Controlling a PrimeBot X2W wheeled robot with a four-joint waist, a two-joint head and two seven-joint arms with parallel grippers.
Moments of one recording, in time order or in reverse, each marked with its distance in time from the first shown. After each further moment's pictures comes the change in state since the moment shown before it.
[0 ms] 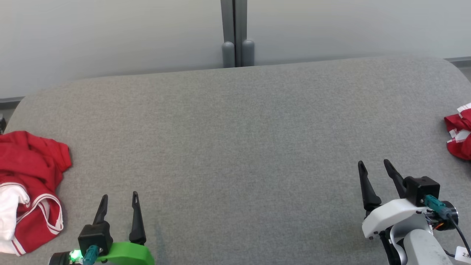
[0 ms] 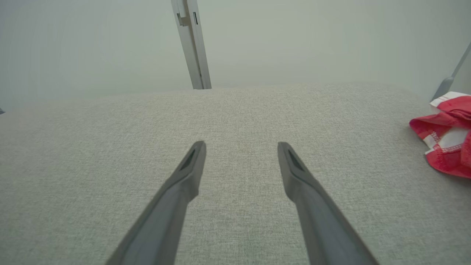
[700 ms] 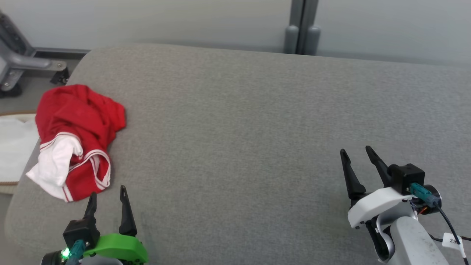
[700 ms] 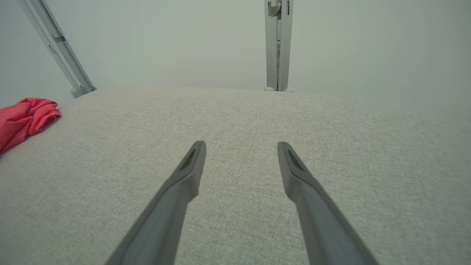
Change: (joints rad) left arm -0.036 -0.001 0.031 0.024 -0.080 0.022 0.000; right arm -0.048 0.000 0.095 -0.011 0.036 0.000 0.000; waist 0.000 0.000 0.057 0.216
